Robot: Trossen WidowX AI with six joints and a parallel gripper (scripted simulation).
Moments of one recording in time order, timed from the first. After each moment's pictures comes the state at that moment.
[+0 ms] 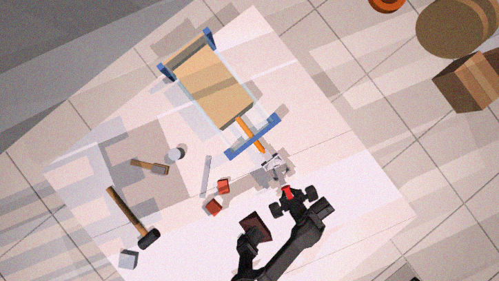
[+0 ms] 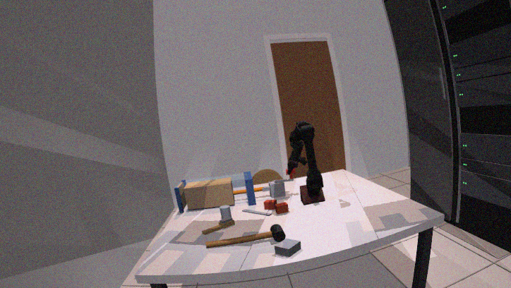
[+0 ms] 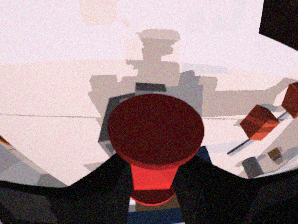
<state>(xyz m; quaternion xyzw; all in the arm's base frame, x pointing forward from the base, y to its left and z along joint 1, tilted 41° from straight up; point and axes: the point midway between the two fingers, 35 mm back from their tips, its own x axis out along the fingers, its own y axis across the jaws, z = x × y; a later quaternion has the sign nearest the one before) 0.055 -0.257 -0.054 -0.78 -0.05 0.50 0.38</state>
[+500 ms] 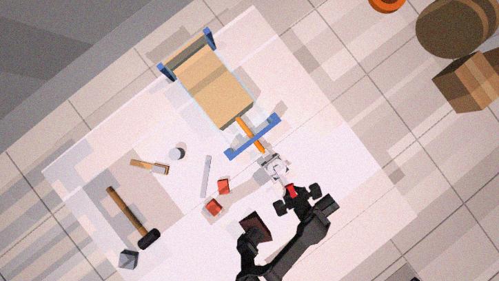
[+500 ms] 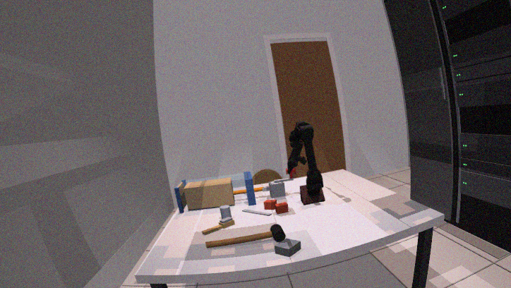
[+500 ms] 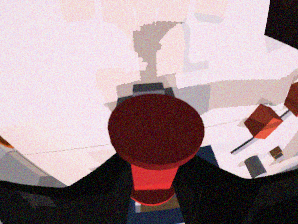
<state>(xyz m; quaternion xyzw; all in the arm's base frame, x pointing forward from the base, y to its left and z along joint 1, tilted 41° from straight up) 0.050 -0.269 -0.065 -0.78 -0.05 0.50 0.38</state>
